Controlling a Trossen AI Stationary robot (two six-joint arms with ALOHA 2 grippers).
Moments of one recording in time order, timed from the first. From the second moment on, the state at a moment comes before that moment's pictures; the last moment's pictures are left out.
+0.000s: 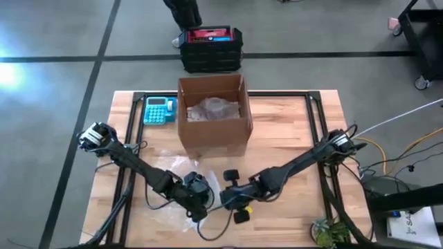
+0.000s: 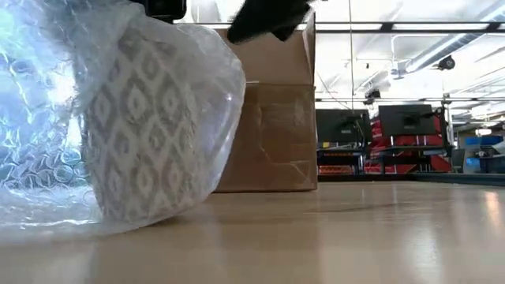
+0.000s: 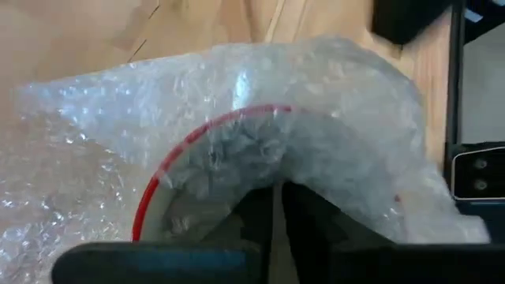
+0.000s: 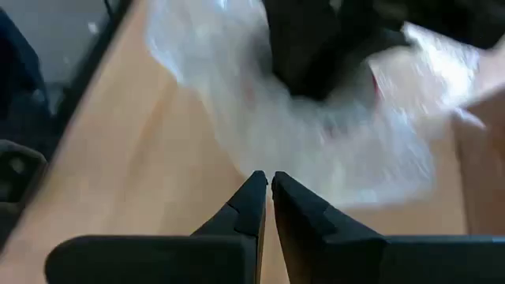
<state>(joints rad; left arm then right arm) -0.56 1.65 1.04 -0.27 -0.29 -0.85 0.44 2.00 1.52 -0.38 0.18 0.09</state>
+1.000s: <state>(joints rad) -0.58 1.61 1.09 -0.41 -0.39 -0.84 0.39 2.13 1.53 -0.20 0.21 0.08</state>
